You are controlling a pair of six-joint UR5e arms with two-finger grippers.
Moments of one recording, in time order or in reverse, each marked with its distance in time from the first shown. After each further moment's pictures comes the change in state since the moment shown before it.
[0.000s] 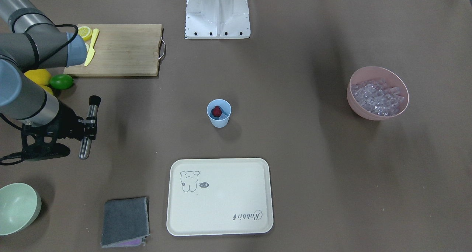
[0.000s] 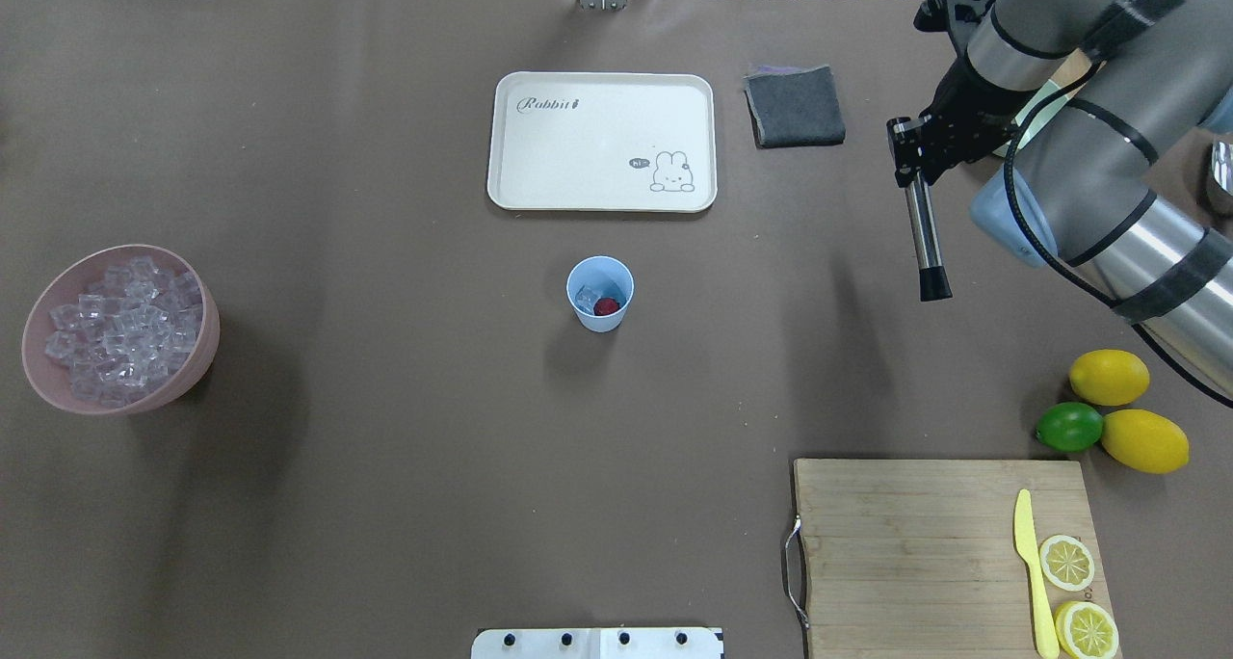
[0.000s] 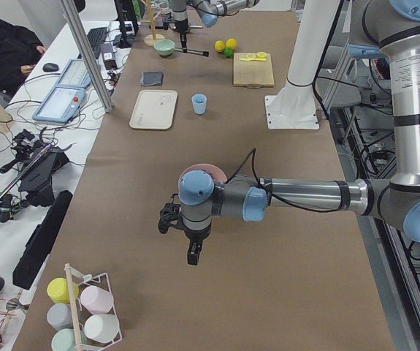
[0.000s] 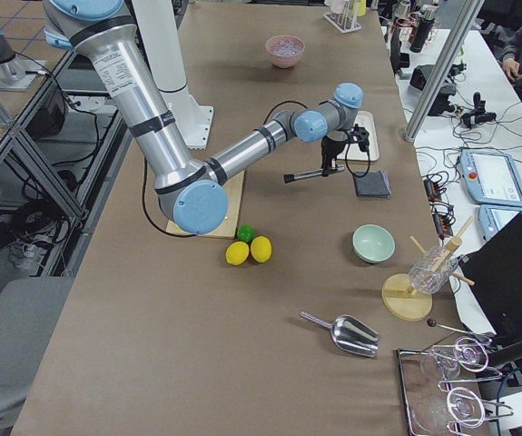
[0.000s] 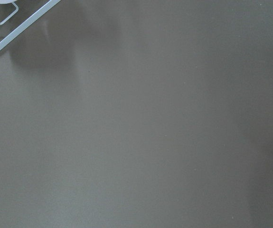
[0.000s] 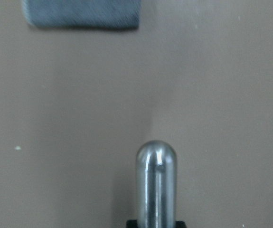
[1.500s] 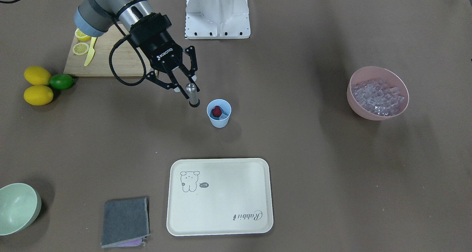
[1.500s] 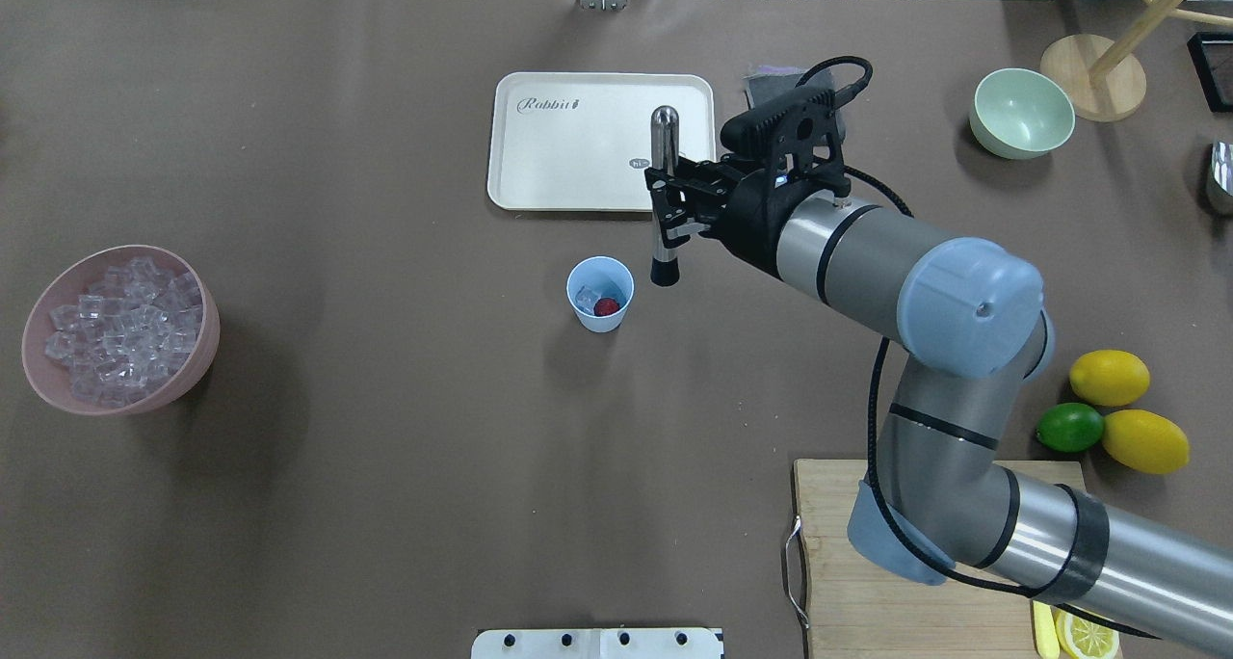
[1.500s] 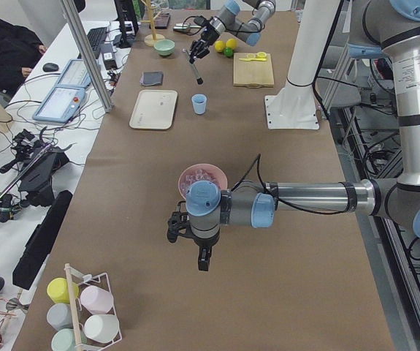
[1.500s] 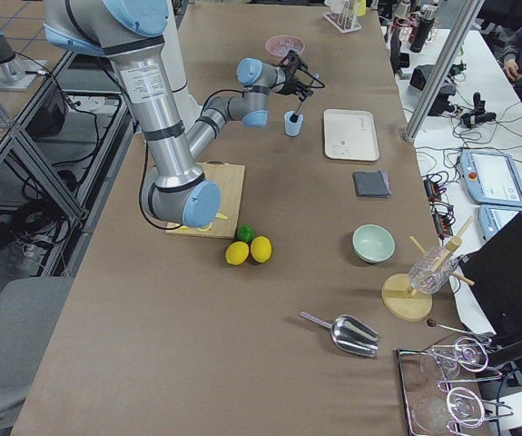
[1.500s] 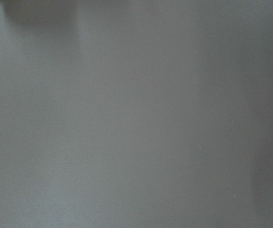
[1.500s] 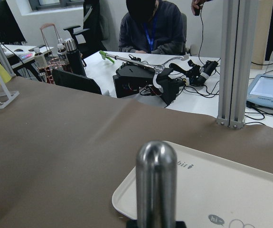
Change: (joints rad) left arm -0.007 0.043 0.000 0.013 -0.040 0.000; right arm -0.522 -0.063 0.183 0.921 -0.923 0.141
